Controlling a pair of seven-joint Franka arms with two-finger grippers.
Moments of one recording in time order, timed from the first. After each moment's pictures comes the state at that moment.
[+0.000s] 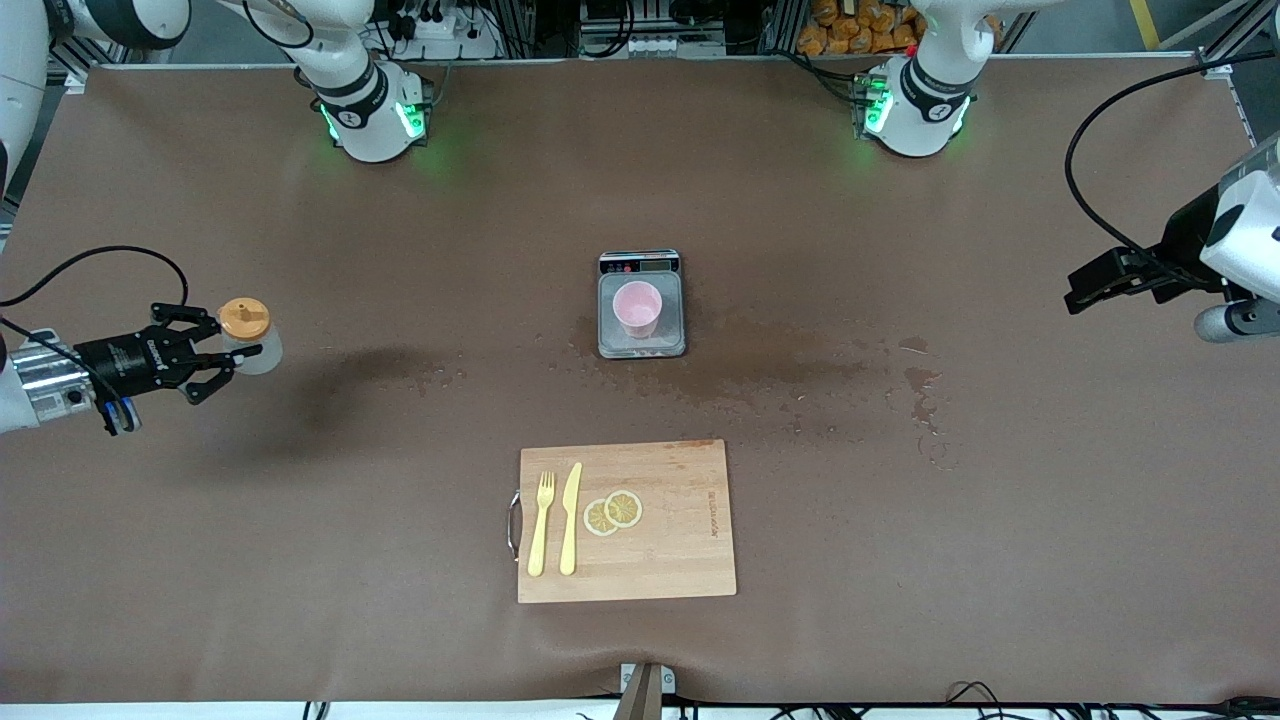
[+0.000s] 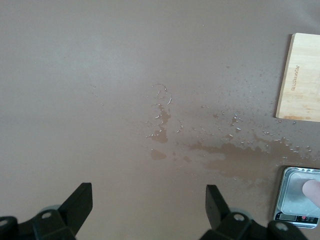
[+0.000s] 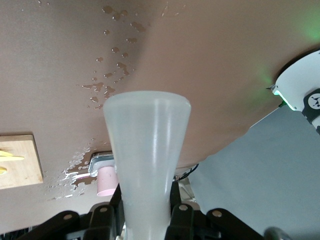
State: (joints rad) left arm 0.05 0.10 -0.15 -1.48 -0.01 1.57 -0.22; right arm -0.26 0.64 -0.08 -1.36 0.60 1.16 0.88
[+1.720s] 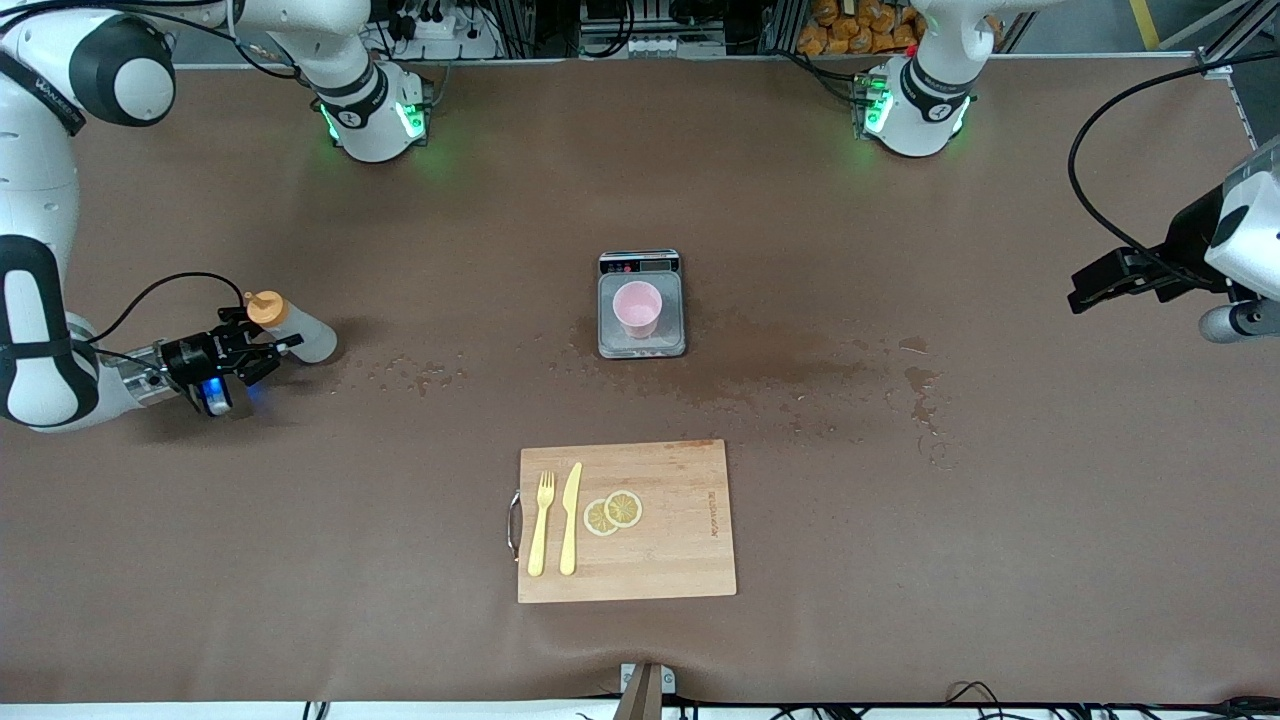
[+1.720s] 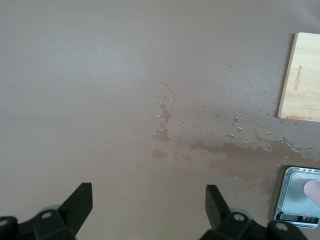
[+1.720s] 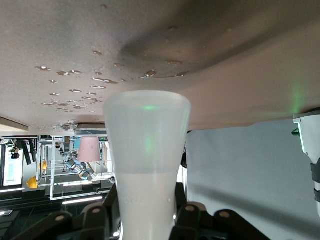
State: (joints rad) left arm 0.05 0.10 -0.15 -1.48 -0.01 1.56 -0.22; right arm -0.43 0.90 -0.07 -1.52 0.69 1.17 0.39
